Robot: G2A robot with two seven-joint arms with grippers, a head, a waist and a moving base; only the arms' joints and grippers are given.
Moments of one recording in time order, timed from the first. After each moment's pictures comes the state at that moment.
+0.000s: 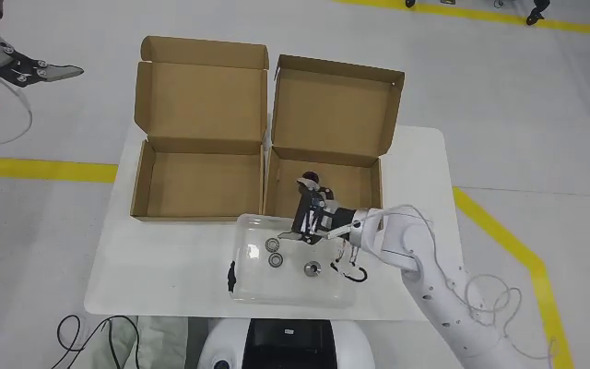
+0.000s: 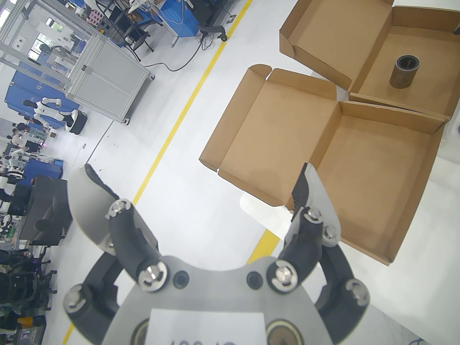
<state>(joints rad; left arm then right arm) 0.47 -0.15 -1.01 -1.52 0.83 -0.88 -0.12 -1.19 -1.22 1.01 -1.84 -1.32 -0.73 0.42</state>
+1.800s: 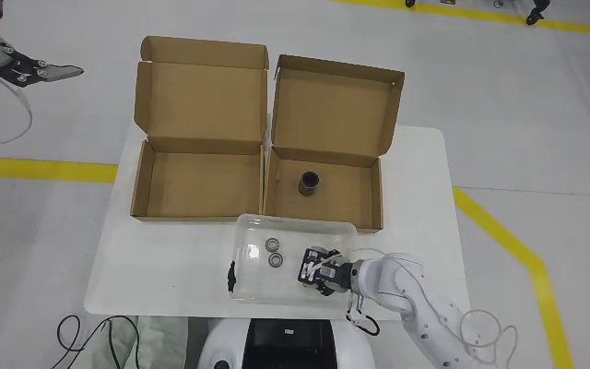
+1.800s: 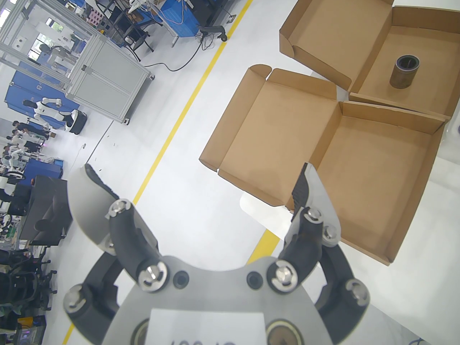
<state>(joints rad) 0.47 -0.15 -1.01 -1.52 0.83 -0.88 -0.12 -1.38 -1.16 0.95 -1.79 -1.30 -0.69 0.75</state>
